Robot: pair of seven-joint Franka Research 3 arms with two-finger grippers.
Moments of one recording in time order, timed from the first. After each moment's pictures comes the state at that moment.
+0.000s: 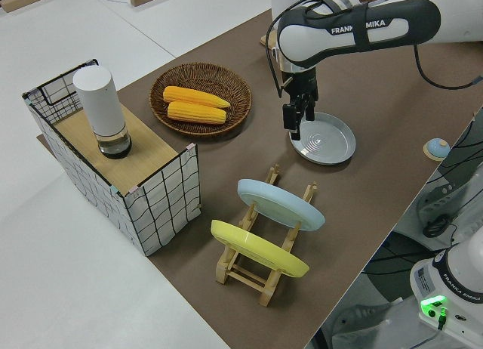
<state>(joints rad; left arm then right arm) -0.04 0.20 0.01 -1.96 0.04 1.74 -0.24 -0.09 -0.02 0.23 -1.50 0.00 1.36 0.06</state>
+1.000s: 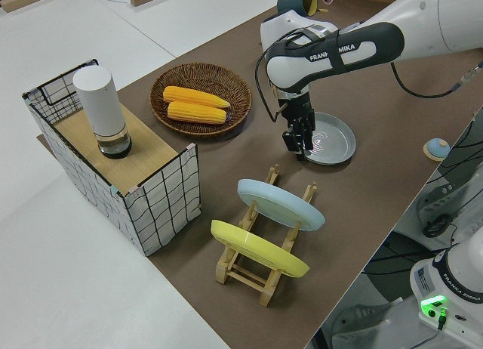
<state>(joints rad) -0.04 0.32 0.00 -1.97 0.04 1.75 -0.24 -0.09 -0.02 0.23 -1.50 0.00 1.36 0.06</state>
